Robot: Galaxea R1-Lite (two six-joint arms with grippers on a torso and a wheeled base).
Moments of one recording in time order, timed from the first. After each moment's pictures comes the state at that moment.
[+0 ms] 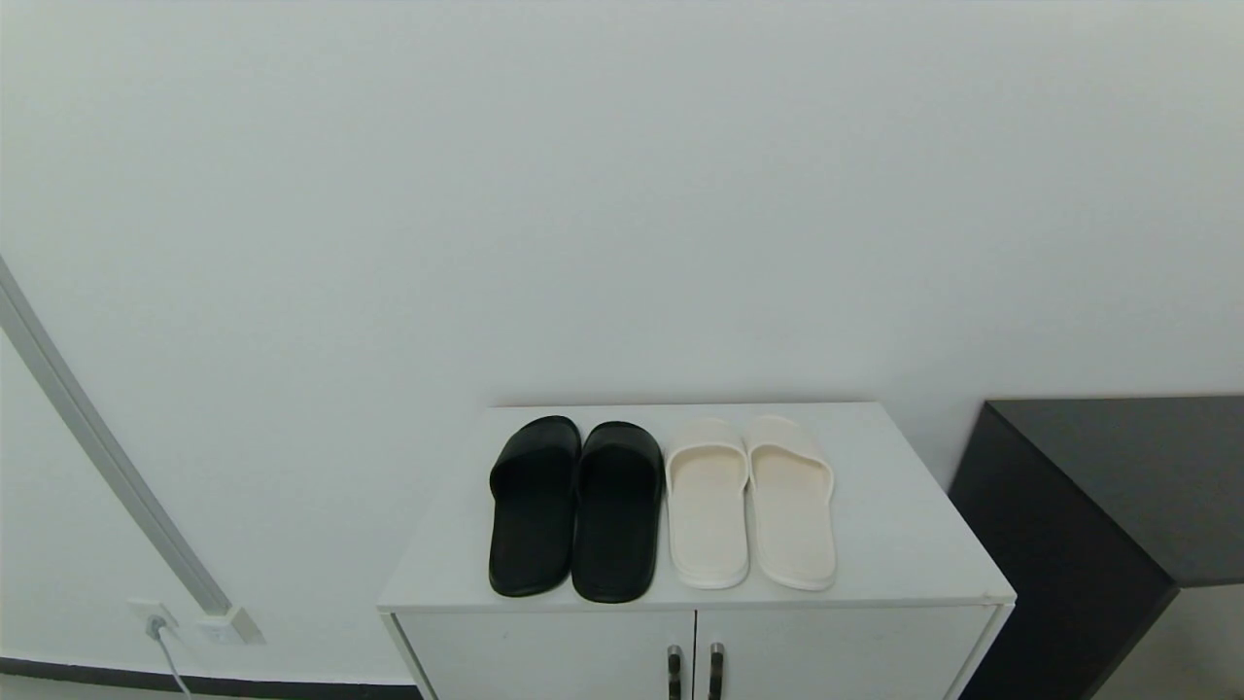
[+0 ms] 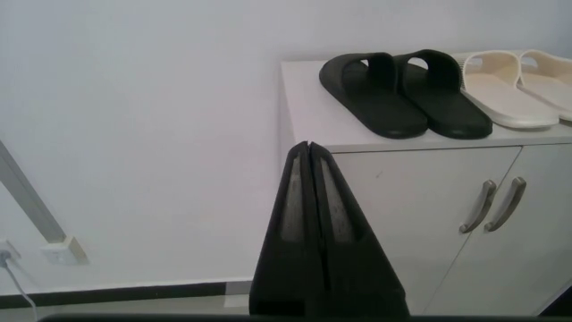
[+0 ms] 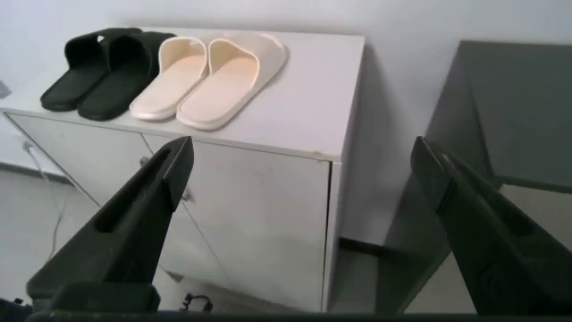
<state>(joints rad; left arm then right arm) 0.00 0.00 0.00 0.01 -0.02 0.00 0.04 0.52 -0.27 -0.03 0.25 0.02</state>
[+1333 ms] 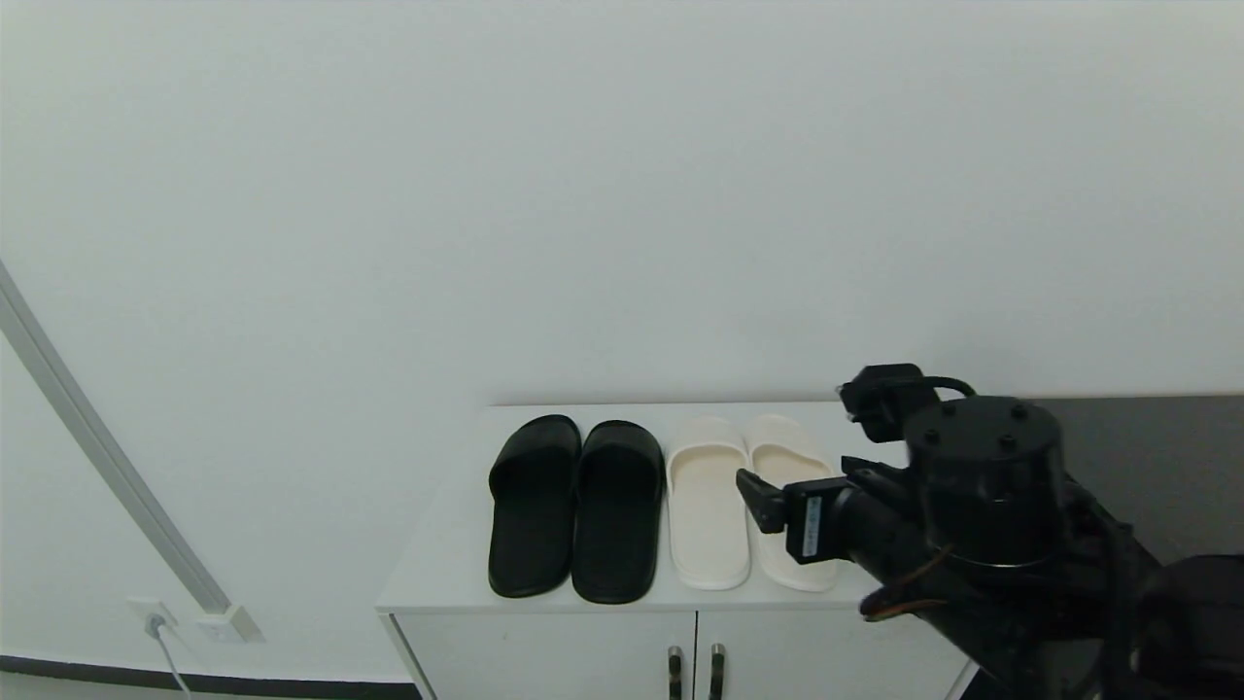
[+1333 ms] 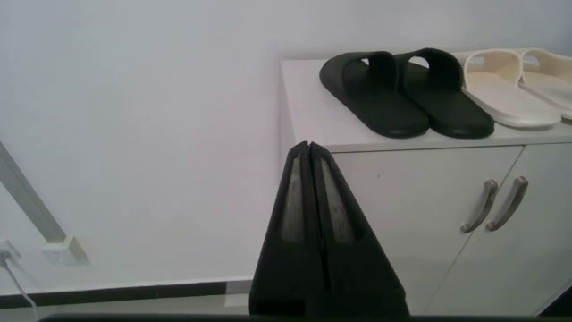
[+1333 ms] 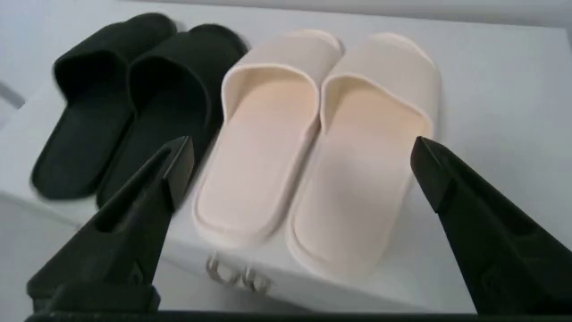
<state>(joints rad) 0.00 0.00 0.00 0.01 -0.02 0.00 0.87 1.71 -0.74 -0.65 -0.53 0.32</state>
